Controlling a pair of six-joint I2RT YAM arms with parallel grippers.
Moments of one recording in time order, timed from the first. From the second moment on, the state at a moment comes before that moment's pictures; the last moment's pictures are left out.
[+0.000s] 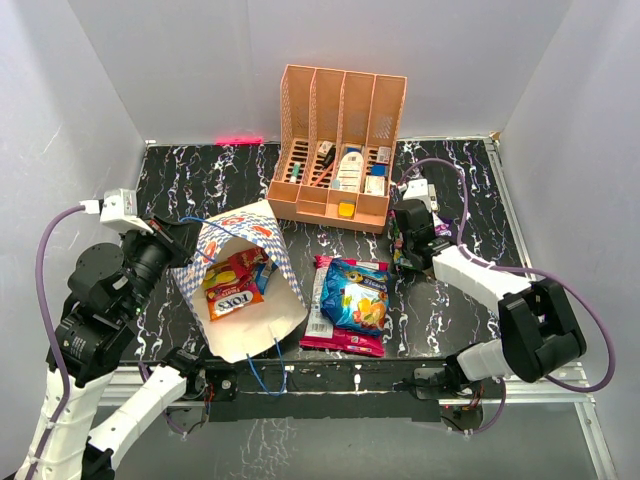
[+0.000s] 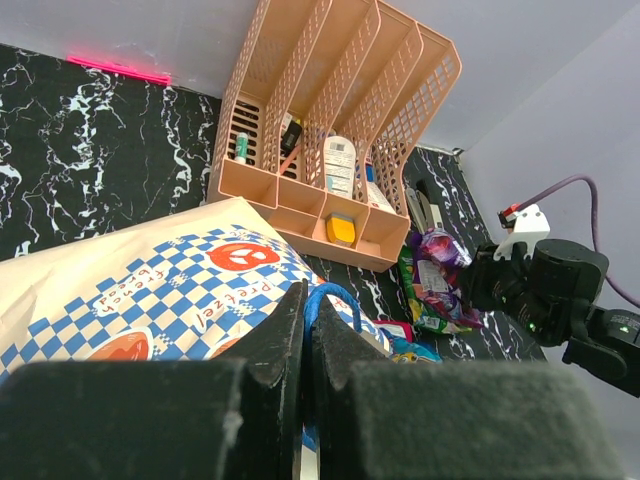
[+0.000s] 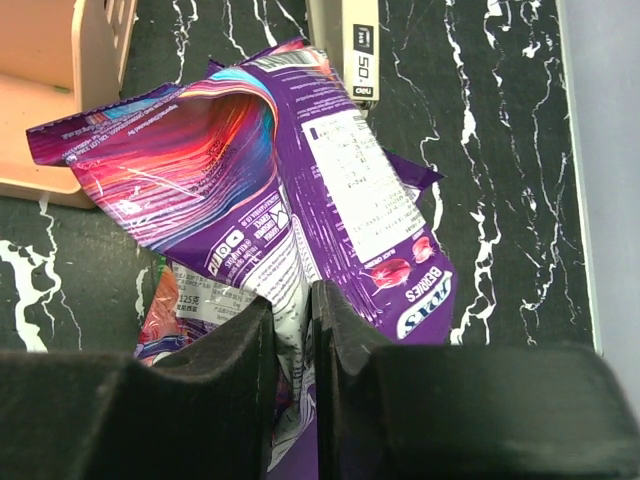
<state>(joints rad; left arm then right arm) -0.43 0.59 1.16 -0.69 -0.18 -0.49 0.41 1.38 0.77 -0.07 0.61 0.03</state>
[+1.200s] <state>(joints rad) -0.43 0.60 1.16 -0.69 -0.16 -0.50 0.54 0.96 0.72 0.06 -0.25 -0.11</state>
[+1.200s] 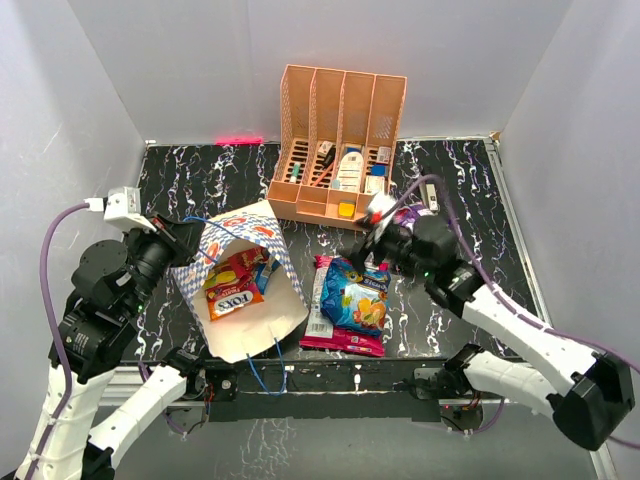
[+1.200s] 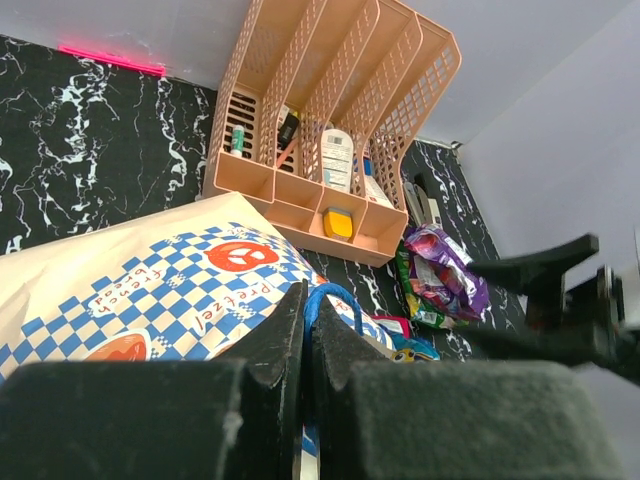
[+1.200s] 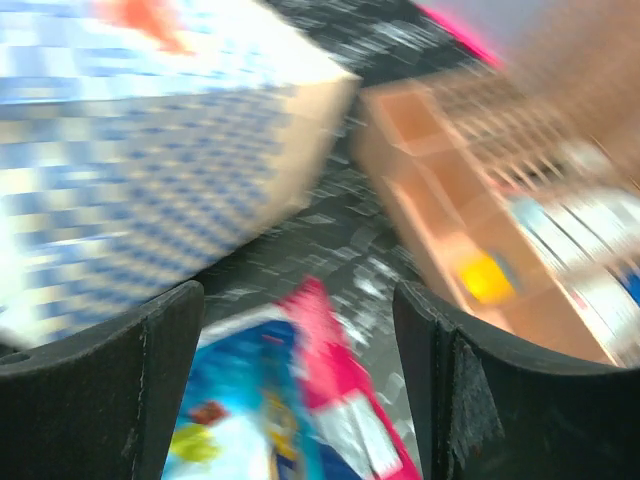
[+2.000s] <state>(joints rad) -0.43 0.62 1.15 -0.68 -0.11 -0.54 1.30 1.64 0.94 0.39 -0.08 -0.64</state>
